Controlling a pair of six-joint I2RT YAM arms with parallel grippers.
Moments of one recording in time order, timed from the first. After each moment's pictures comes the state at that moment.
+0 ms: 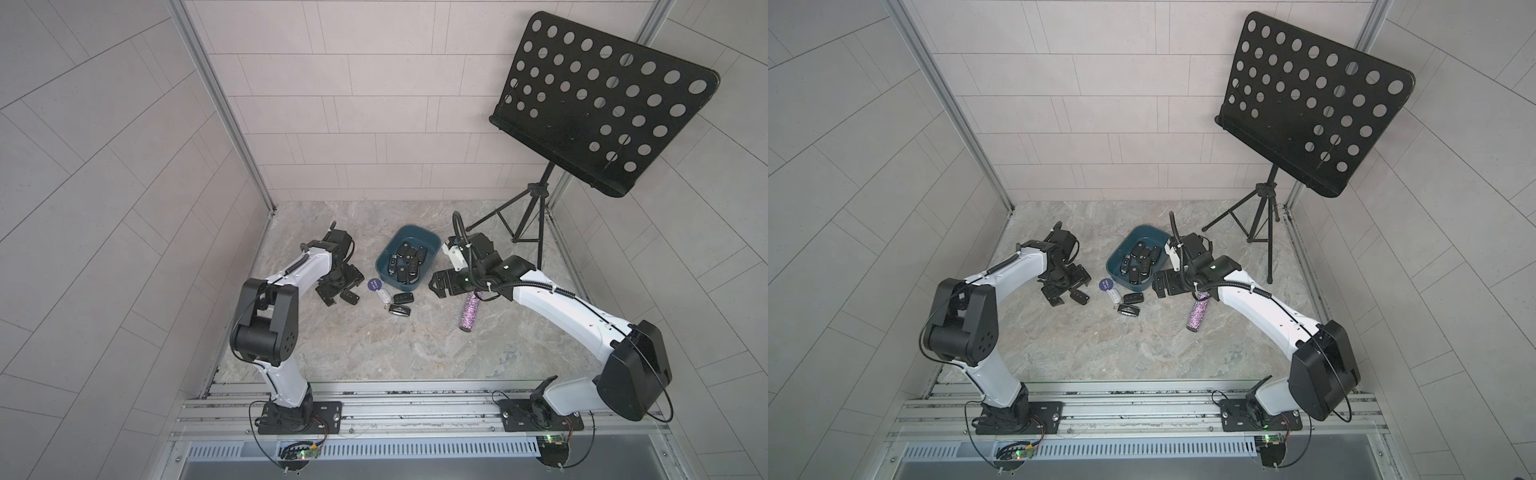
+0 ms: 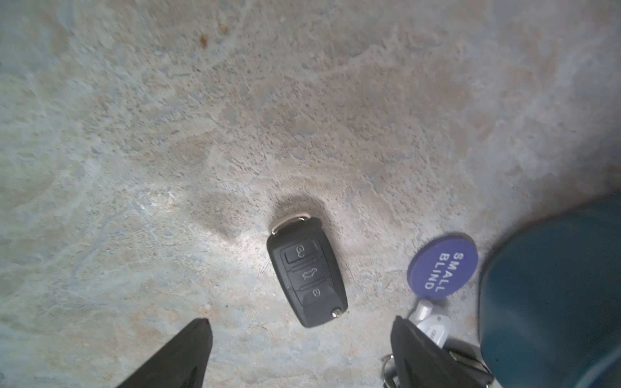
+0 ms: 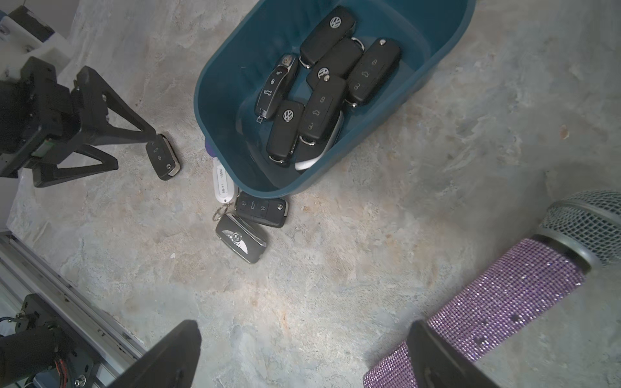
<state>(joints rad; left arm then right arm) -0.21 1.76 1.21 -0.89 0.06 -0.93 0.54 1.41 1.14 -0.66 -0.14 0.32</state>
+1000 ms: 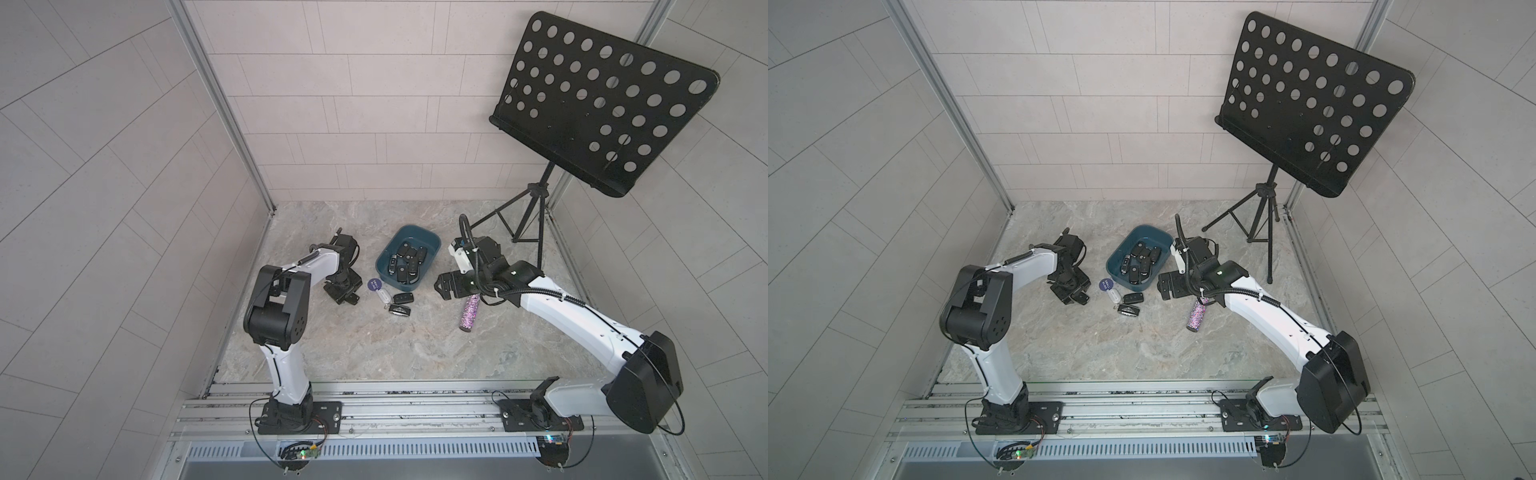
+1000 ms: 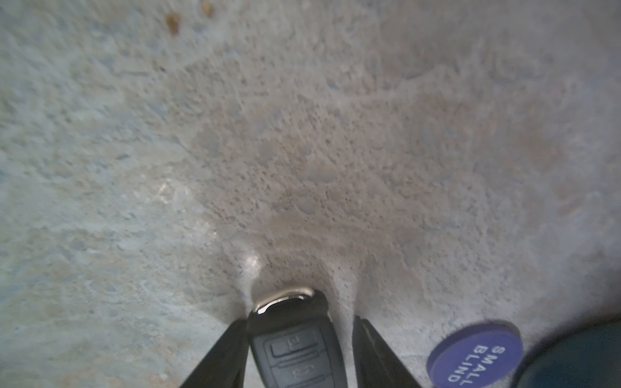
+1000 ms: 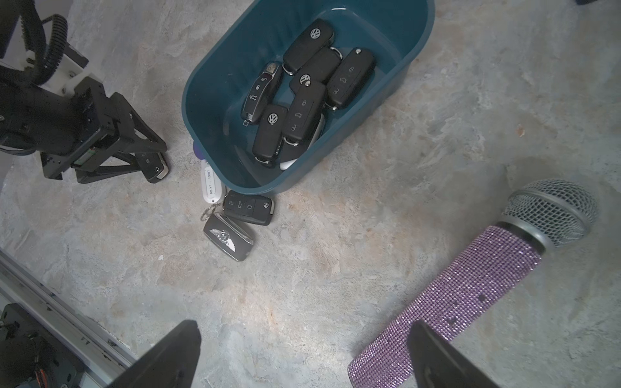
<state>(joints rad) -0.23 1.88 1.21 -0.80 0.02 -1.03 0.54 1.35 1.10 -0.66 -0.09 0.32</state>
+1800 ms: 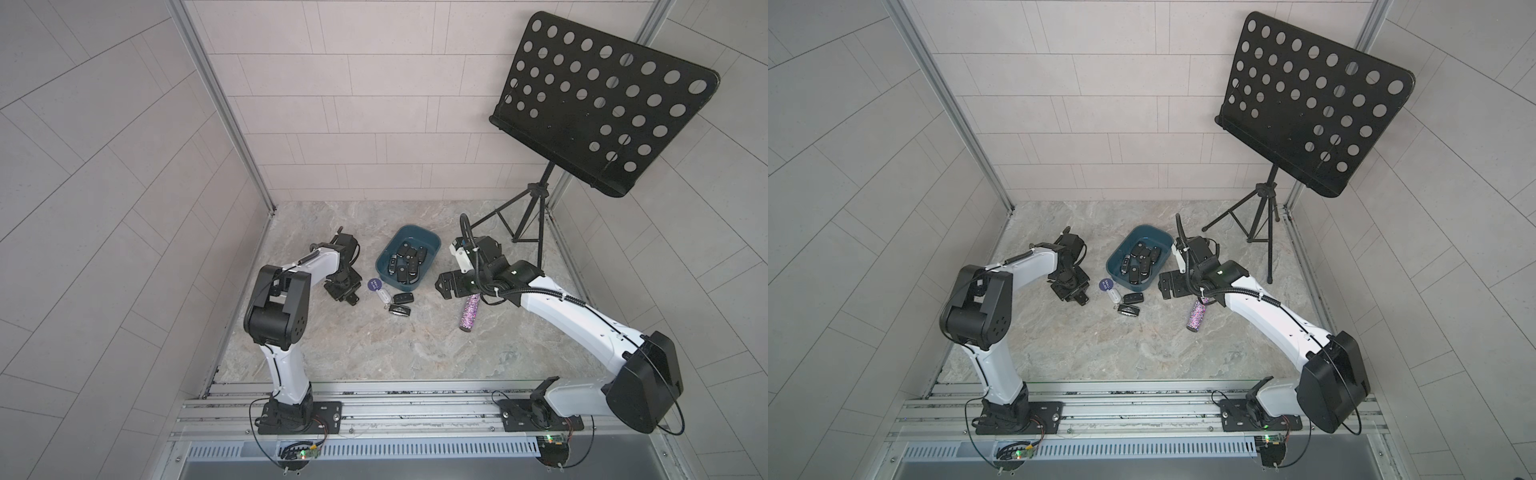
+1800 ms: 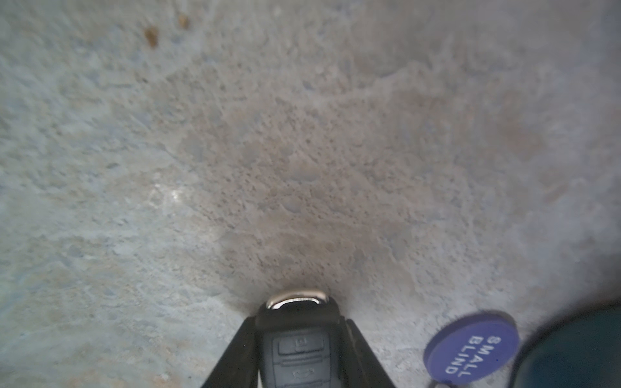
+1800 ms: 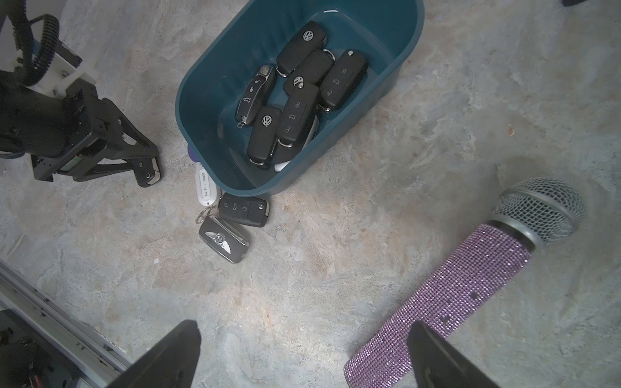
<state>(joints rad) -0.23 1.87 1.23 -0.81 0.03 -0.98 0.53 1.35 1.10 -0.67 -0.08 0.33</state>
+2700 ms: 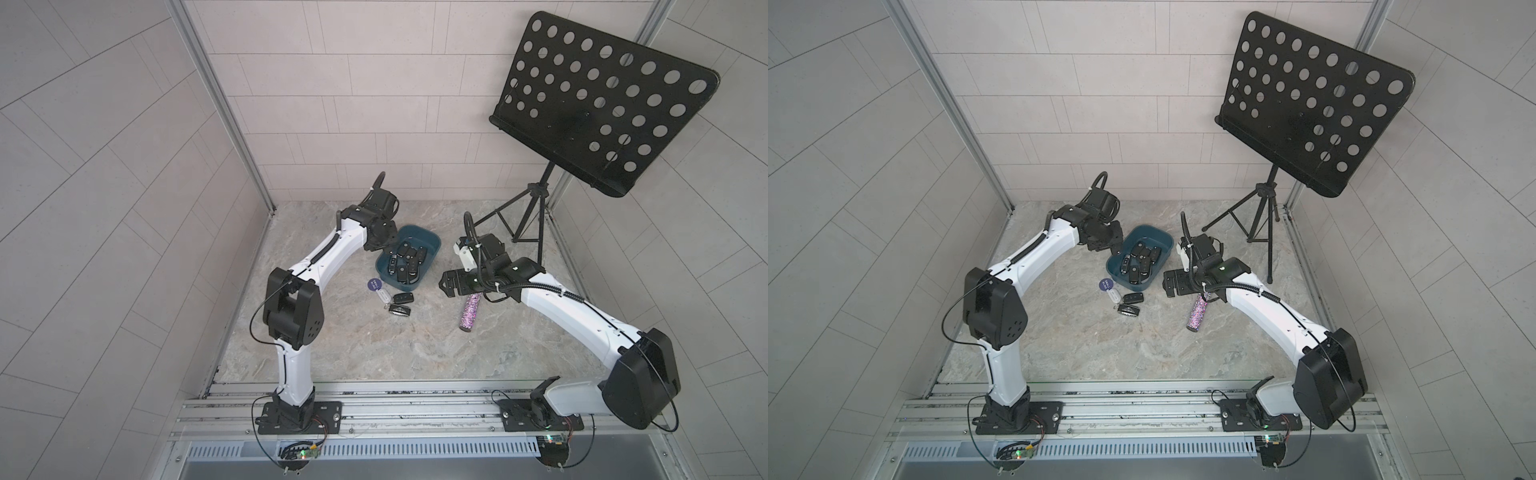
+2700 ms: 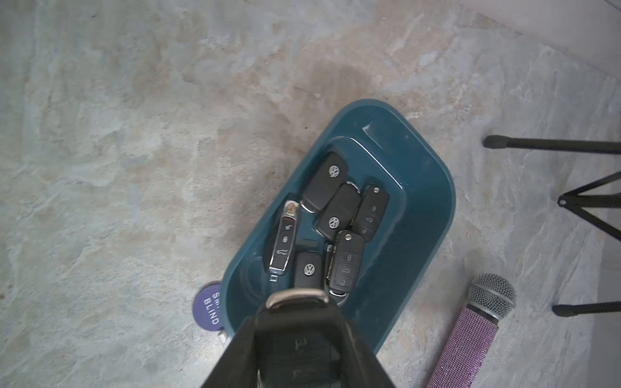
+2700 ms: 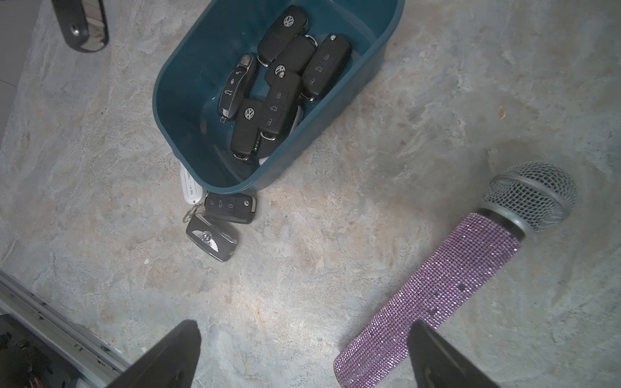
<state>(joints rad) -0.47 1.98 1.86 -0.93 -0.03 -0.61 0.48 1.37 1.11 -0.69 -0.11 0.32</state>
